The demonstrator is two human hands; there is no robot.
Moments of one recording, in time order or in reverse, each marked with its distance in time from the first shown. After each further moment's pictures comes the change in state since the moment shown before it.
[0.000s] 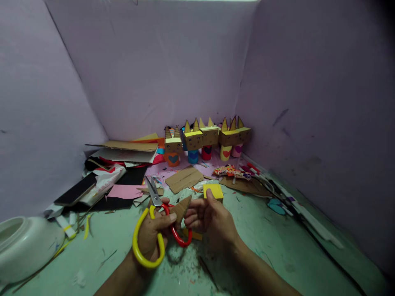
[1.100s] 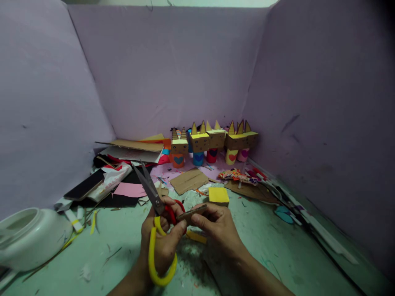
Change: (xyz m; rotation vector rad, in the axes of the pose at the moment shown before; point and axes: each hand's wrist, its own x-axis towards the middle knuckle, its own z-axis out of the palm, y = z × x) left_hand -0.017 -0.004 0.010 0.372 -0.017 0.486; right_hand -0.002 0.009 -0.005 -0.456 -0.027 -0.393
